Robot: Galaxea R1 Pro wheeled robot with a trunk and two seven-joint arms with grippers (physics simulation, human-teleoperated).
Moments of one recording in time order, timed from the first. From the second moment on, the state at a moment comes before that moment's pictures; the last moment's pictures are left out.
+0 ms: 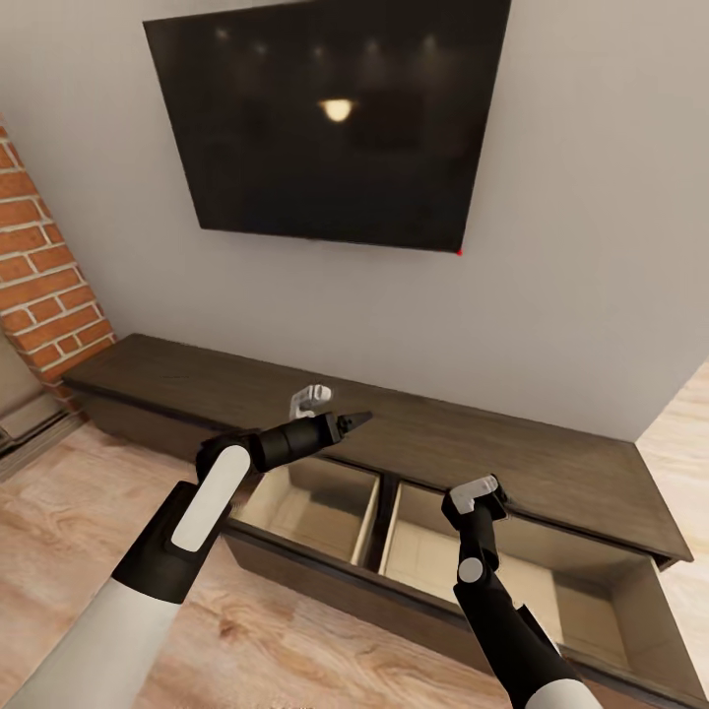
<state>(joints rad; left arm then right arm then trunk) -0.71 0.03 -0.33 -1.39 0.96 0.75 -0.07 -0.46 0.07 0.11 -0.91 0.56 0.08 -0.43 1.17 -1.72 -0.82</state>
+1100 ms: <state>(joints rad) -0.71 0.03 -0.32 -1.38 0.96 0.75 -0.07 -0.46 0.07 0.11 -0.90 0.56 0.08 -0.42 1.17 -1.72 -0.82</state>
